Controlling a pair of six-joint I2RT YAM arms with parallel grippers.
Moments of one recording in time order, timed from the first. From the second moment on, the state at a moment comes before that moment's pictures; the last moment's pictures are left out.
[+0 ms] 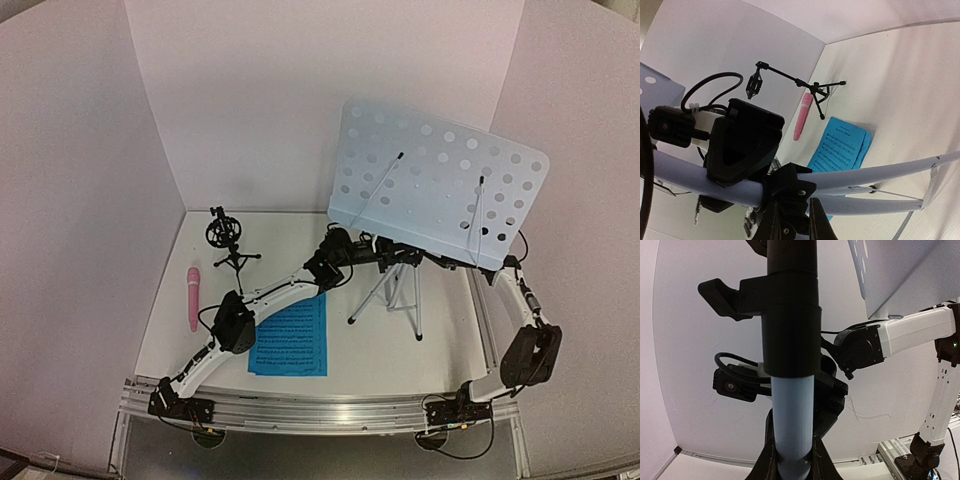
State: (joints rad) left arm -0.96 2.61 2.48 0.53 0.62 -0.21; right arm -0.06 1.47 1.21 -0.40 -1.25 0.42
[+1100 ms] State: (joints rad) left arm -0.96 2.61 2.43 0.63 0.57 -0.21; right arm -0.06 1.52 1.35 -0.85 -1.10 0.62
